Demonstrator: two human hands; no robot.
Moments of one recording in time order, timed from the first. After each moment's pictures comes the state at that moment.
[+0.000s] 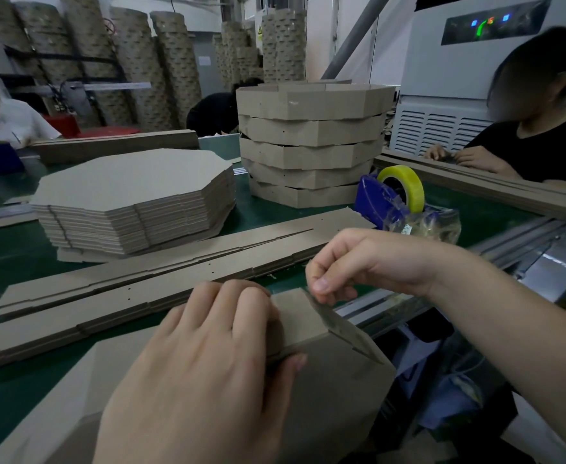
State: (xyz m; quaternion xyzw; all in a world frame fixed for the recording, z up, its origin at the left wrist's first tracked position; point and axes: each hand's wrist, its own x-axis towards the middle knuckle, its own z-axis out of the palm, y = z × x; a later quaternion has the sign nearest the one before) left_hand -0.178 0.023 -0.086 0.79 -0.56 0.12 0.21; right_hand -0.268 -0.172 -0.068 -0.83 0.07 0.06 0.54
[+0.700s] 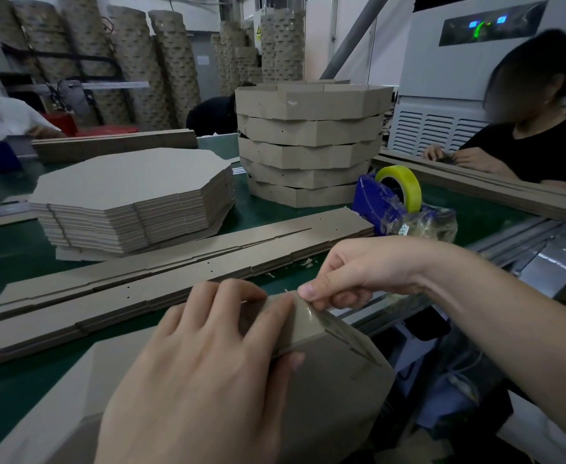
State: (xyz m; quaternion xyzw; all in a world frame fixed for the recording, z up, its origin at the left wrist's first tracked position) left_hand -0.184 0.039 -0.095 0.76 -0.60 0.23 0.12; right_hand -0.265 -0.177 -0.070 -0.85 0.15 0.16 0.49
